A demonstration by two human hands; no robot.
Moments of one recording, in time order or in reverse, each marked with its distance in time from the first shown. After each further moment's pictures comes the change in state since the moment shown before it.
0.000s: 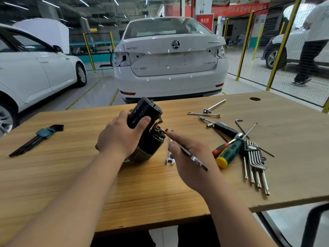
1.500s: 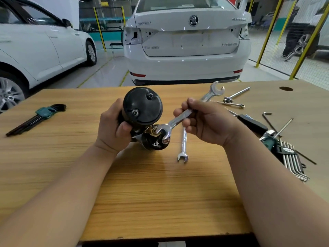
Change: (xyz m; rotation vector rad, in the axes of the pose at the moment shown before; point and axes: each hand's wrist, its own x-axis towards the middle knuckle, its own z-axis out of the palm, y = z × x) left_hand 0.019 -0.057 0.037 -0.643 0.151 0.470; right_hand 0.105 0.038 -0.007 1.076 -0.493 0.521
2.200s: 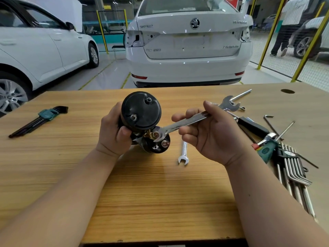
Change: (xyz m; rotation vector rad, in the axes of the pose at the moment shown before) left_hand -0.004 0.007 0.000 0.019 0.003 -0.035; right_hand -0.021 0.015 0.010 0.163 0.014 -0.078
